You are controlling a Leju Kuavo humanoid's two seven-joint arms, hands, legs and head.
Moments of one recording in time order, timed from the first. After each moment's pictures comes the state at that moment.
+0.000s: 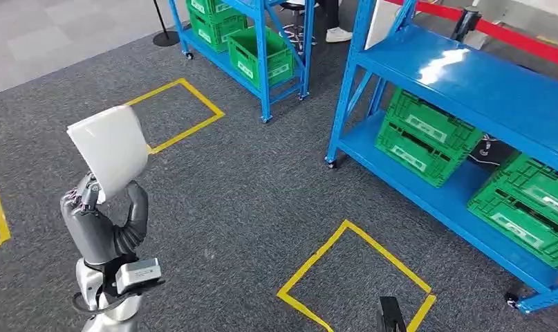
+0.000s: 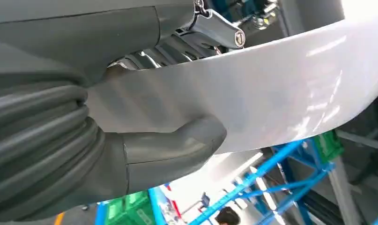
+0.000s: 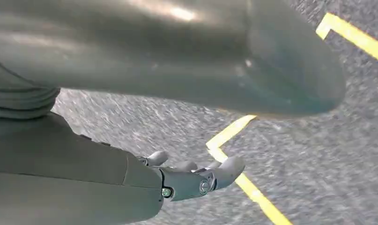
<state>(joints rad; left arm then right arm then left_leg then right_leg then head) -0.16 -0.18 -0.23 -1.55 -0.59 0.70 -0.69 -0.06 0.15 -0.42 -0.17 0.31 -0.14 -0.31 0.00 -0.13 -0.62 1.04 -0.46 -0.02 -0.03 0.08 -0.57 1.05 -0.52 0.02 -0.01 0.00</state>
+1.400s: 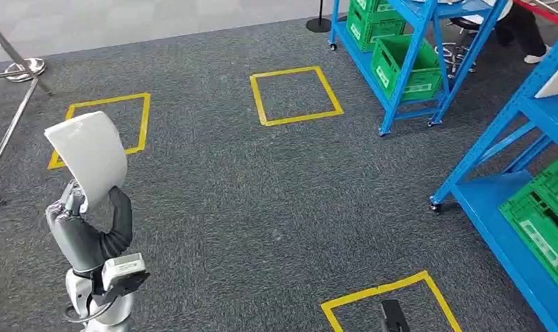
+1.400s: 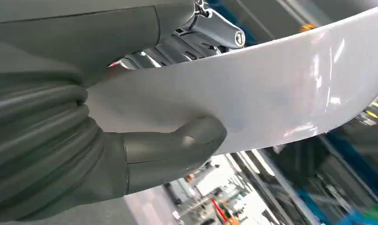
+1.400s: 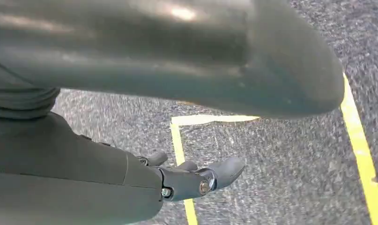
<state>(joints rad) -0.12 -0.21 -0.13 -1.53 -0.58 0.70 -0.70 -0.04 0.13 -0.42 -0.18 0.39 -0.13 -0.23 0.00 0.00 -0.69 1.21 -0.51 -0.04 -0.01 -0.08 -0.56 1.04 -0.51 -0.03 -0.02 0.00</state>
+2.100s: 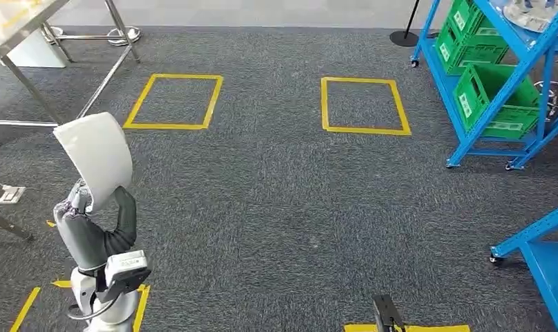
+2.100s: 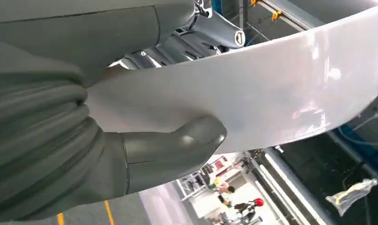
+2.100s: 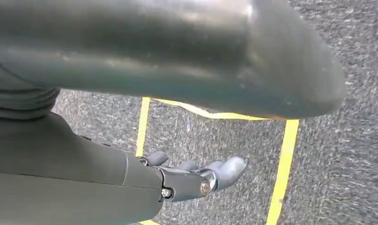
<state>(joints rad) -0.13 -0.20 -0.13 -1.50 -0.57 0.70 -0.68 -0.06 0.11 -0.36 -0.18 0.47 -0.13 -0.21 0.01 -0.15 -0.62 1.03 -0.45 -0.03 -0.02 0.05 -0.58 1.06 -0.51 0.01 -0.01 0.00</state>
